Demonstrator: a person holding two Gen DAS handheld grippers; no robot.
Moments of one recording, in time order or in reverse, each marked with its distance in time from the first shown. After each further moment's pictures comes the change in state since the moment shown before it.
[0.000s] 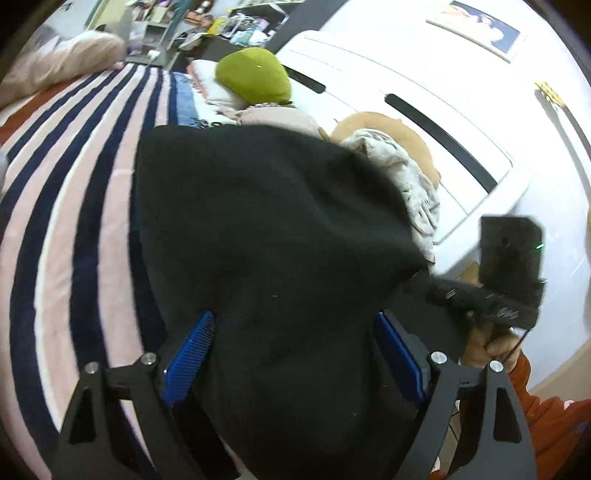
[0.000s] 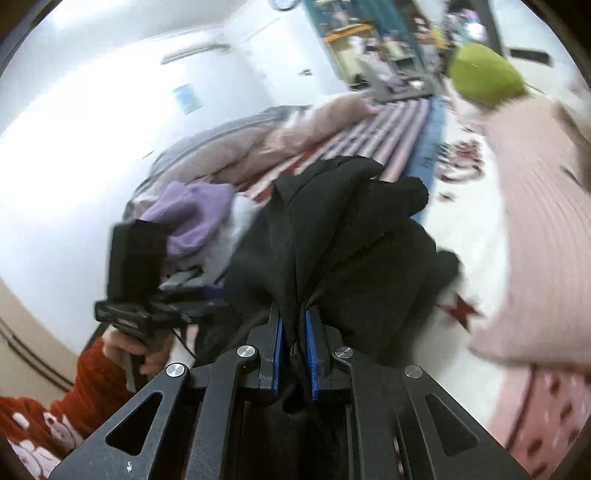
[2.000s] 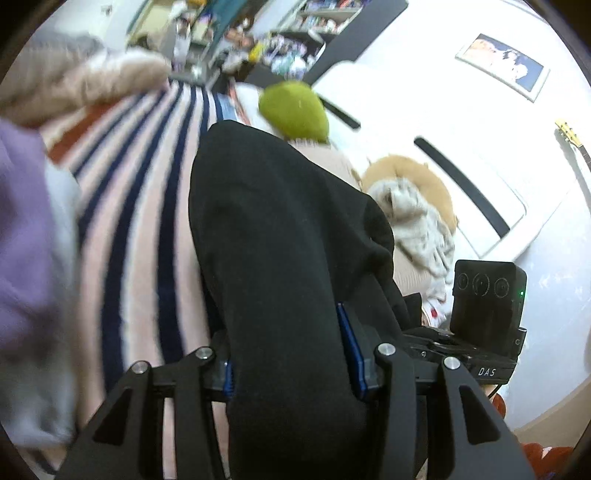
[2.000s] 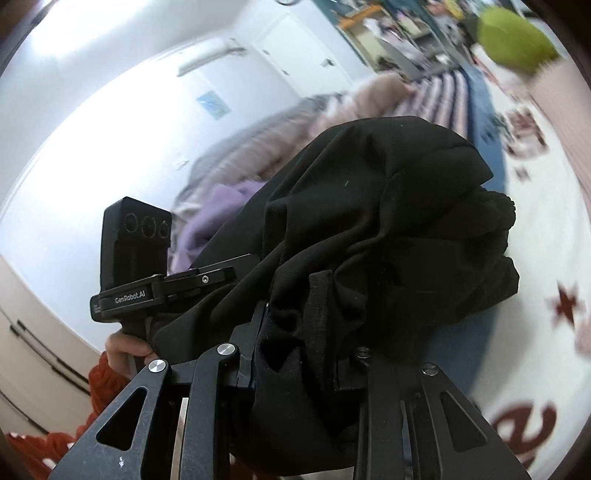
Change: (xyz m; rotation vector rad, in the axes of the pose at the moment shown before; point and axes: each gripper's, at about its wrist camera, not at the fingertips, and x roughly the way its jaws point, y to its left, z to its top) left arm -0.114 0.017 0.035 -0.091 -0.114 0.121; right arm 0.076 0.082 0.036 0.040 0.001 0.238
